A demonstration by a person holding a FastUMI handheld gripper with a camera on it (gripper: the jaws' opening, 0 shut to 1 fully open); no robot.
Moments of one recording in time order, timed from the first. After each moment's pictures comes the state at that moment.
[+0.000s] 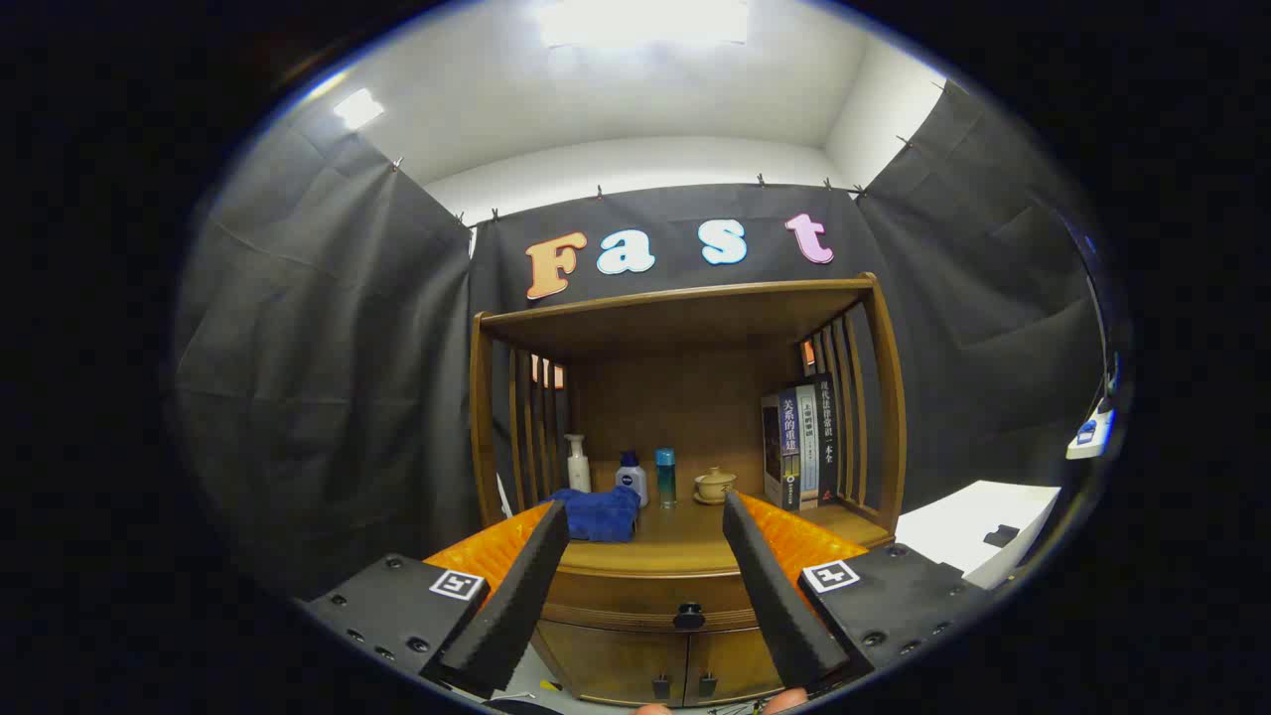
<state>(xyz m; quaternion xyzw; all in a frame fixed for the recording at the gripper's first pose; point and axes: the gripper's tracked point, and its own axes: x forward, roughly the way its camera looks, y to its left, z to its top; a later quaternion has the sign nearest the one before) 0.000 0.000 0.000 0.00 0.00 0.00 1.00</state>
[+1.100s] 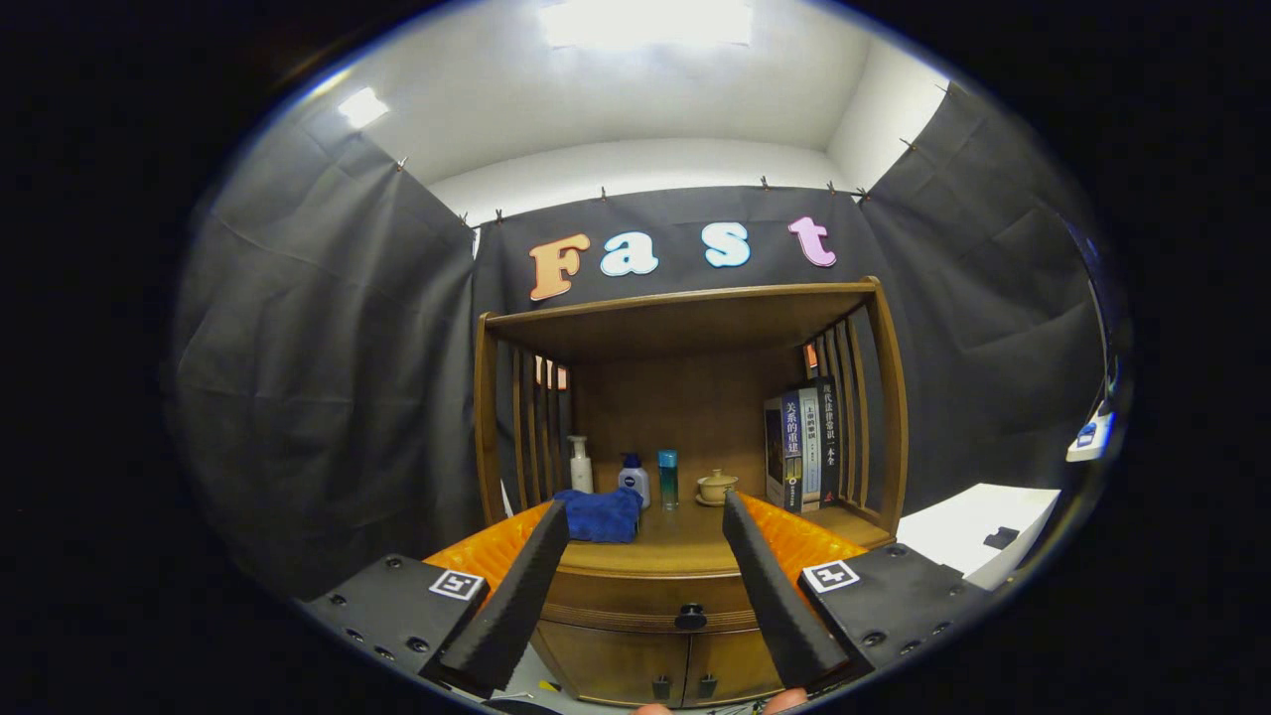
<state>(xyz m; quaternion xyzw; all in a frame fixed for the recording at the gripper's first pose) -0.002 0.002 -0.003 0.00 0.00 0.01 1.00</state>
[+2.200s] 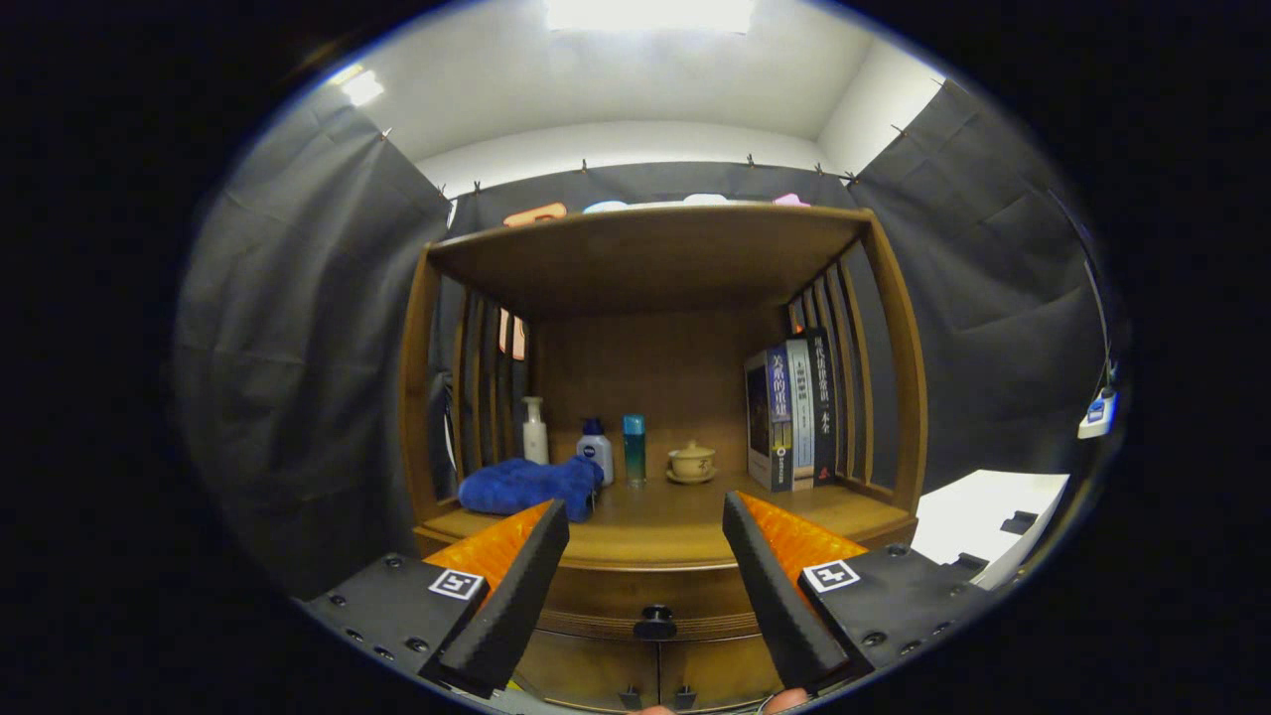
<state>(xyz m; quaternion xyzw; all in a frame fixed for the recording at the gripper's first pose) 0.087 -0.053 -0.123 -0.02 0.05 -0.03 1.00</state>
